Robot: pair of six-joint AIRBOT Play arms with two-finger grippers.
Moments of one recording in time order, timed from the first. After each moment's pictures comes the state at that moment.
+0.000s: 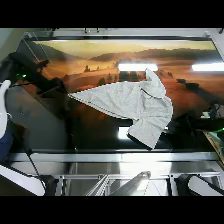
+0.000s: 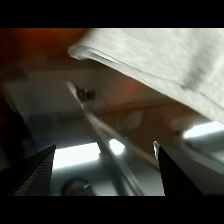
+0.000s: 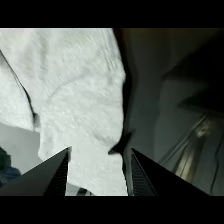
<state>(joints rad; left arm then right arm) 0.17 -1.85 1.70 -2.01 1.49 1.69 -0.58 -1.19 0.55 -0.70 1.16 1.25</state>
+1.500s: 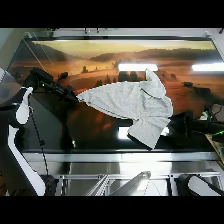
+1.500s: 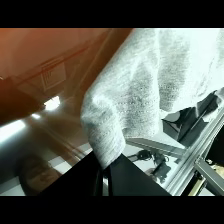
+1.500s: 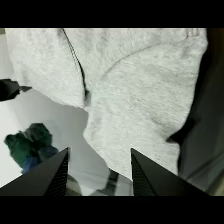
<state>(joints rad) 0.13 -2.22 1.87 -2.32 1.67 1.95 -0.58 -1.16 0.48 -0.52 1.25 1.12</state>
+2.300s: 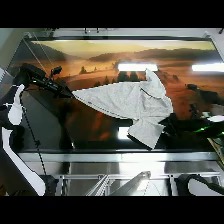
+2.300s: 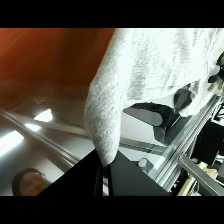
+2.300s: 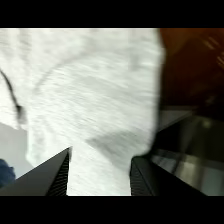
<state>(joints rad) 0.18 -2.15 1.87 -2.38 1.72 1.95 -0.28 -1.30 0.48 -0.59 0.94 1.25</state>
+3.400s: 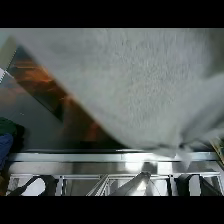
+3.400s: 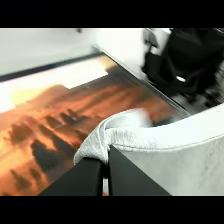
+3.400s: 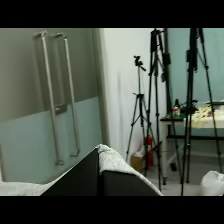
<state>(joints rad) 0.52 -1.09 1.94 -2.88 1.57 1.98 -0.77 -0.51 1.22 0.12 1.11 0.74</state>
